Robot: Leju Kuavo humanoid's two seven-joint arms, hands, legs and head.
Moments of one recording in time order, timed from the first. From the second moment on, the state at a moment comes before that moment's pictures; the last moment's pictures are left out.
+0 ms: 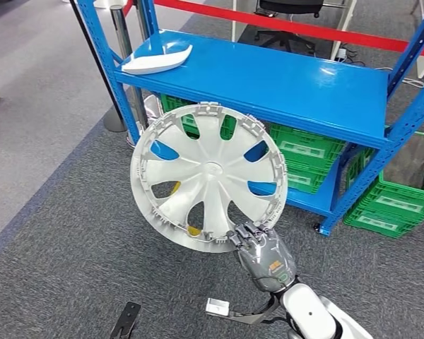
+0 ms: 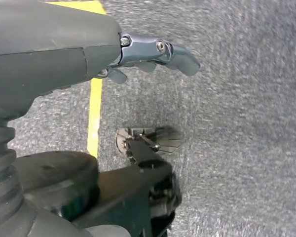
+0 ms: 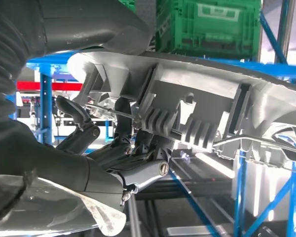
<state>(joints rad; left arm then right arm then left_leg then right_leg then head) -0.10 -0.15 0.12 -0.21 -0.43 0.30 -0.38 -0.25 -0.16 0.89 -1.59 1.42 -0.35 0.11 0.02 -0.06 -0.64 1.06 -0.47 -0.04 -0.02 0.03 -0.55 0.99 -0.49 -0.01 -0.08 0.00</state>
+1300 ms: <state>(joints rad) -0.11 -0.15 0.13 -0.21 -0.49 0.30 -0.38 -0.20 -0.18 0.89 -1.61 1.47 -0.36 0.15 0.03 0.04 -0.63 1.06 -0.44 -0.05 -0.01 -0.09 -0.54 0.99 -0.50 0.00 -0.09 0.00</state>
